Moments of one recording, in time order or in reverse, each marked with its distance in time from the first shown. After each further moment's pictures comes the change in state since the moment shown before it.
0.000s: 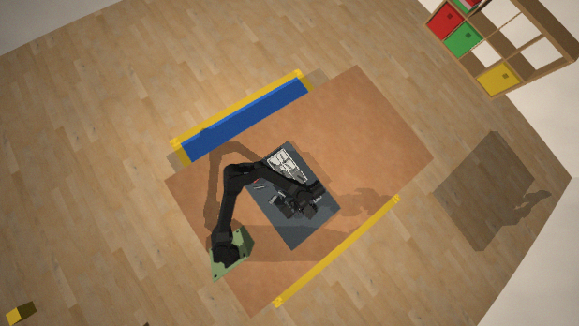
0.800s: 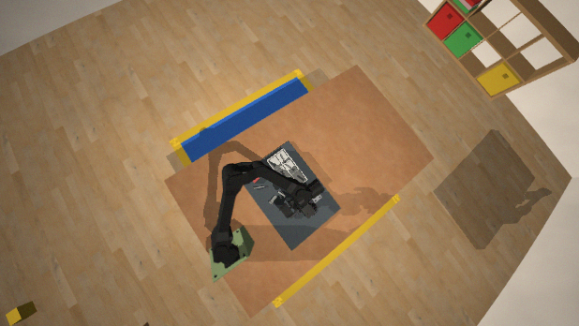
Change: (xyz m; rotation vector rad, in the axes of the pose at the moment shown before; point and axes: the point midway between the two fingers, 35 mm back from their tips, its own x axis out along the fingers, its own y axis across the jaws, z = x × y) arm 0.000 0.000 -0.004 -0.001 -0.013 -0.002
